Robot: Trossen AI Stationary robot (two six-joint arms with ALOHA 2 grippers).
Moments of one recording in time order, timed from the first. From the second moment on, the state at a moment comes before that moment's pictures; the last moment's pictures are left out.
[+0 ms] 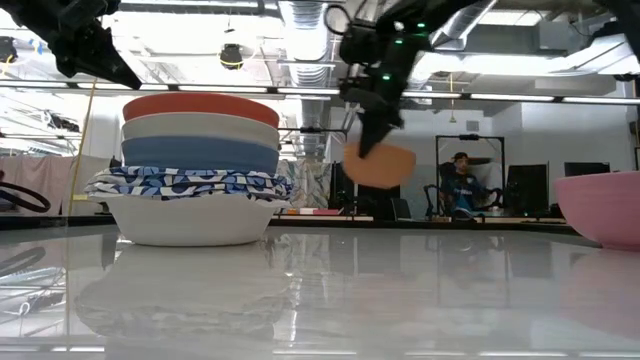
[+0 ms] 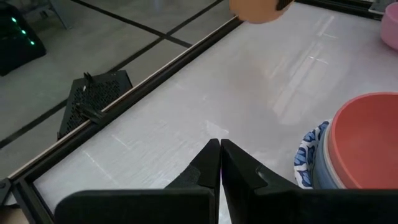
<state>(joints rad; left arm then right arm) -0.22 0.45 0.67 -0.86 -0.79 -0.47 -0.42 1.79 1.57 -0.82 0.07 -0.05</state>
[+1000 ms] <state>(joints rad) -0.22 0.45 0.67 -0.86 -0.80 -0.47 -0.15 2.08 2.01 -0.89 0.05 -0.73</state>
